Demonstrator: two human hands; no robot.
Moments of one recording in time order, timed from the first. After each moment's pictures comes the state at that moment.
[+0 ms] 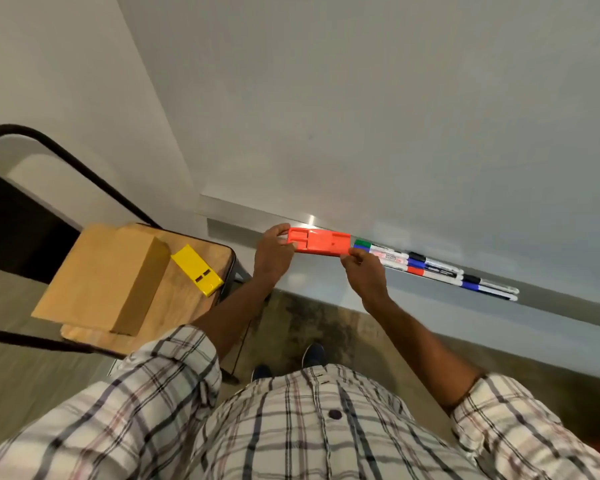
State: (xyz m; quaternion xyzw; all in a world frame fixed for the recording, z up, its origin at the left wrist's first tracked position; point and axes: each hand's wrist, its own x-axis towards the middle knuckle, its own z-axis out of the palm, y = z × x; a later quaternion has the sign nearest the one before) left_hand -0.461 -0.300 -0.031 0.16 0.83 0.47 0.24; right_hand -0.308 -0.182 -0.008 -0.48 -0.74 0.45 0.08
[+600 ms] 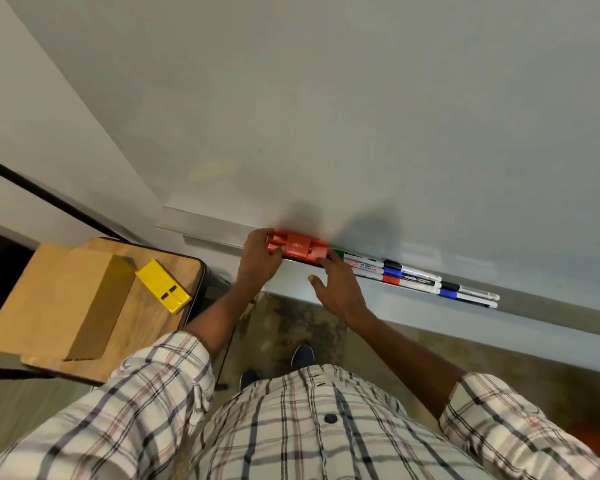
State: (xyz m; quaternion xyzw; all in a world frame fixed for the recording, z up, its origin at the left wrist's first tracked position) left_hand -0.458 -0.249 -0.046 0.22 0.86 0.39 0.23; right_hand -0.298 -0.147 -0.036 -0.35 -0.88 0.32 -0.03
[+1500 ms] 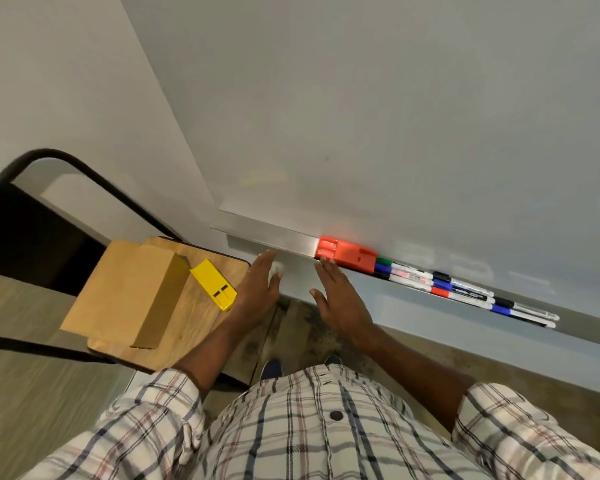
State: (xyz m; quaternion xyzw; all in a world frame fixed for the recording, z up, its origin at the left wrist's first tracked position) left_hand -0.483 -0.371 -0.064 0.27 0.88 0.34 0.20; right_hand -0.339 -0.222 -0.049 -0.21 -0.93 0.29 -0.03
